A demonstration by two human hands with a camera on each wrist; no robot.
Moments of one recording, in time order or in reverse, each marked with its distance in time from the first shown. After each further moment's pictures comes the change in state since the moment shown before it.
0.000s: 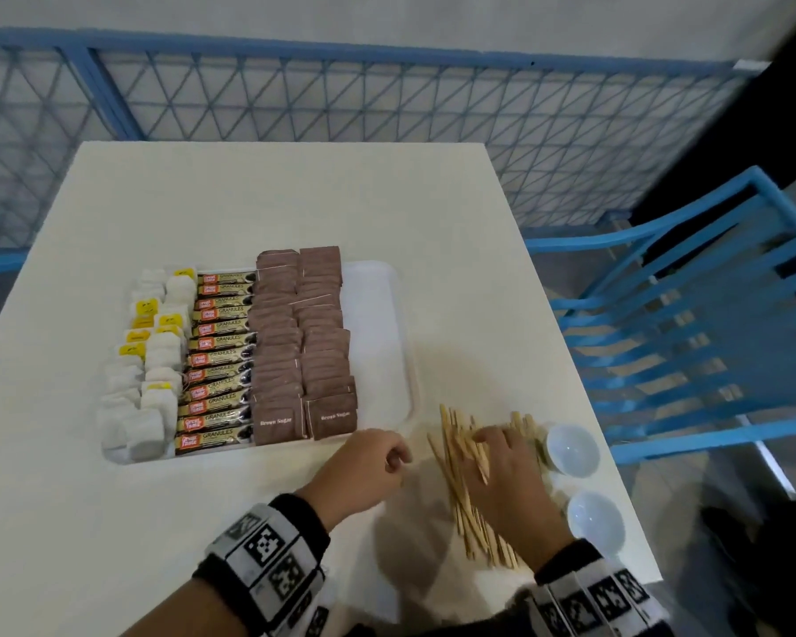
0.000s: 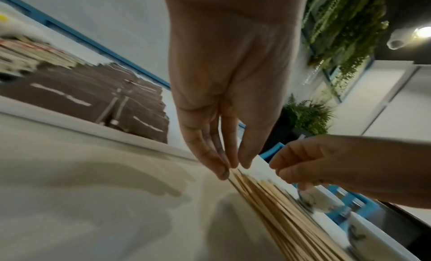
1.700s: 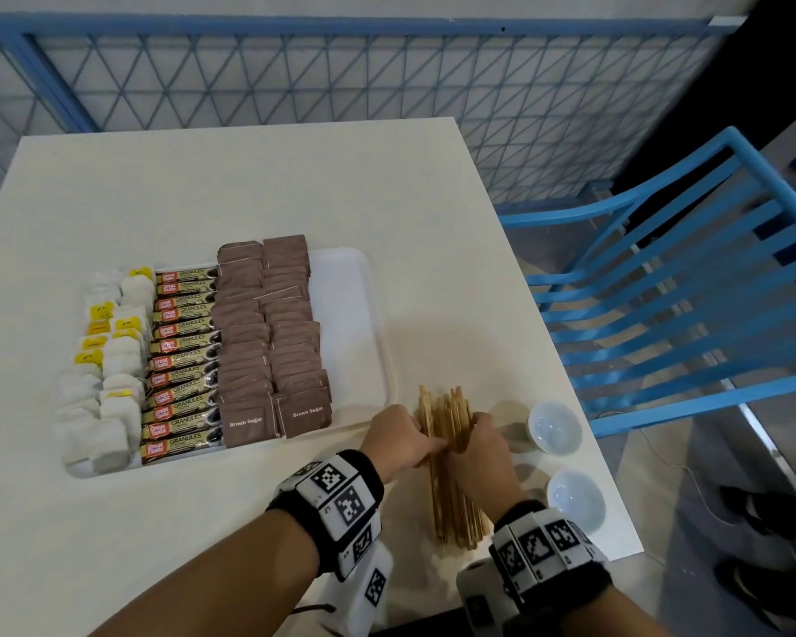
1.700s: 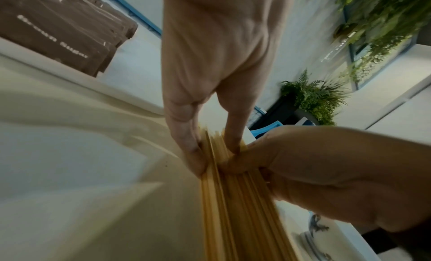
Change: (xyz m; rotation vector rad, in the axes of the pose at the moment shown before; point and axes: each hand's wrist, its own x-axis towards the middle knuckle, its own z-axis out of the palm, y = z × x) left_hand 0.051 0.046 0.036 -0.332 -0.057 -0.392; right_hand 0.020 0.002 0.009 0.312 -0.184 0.481
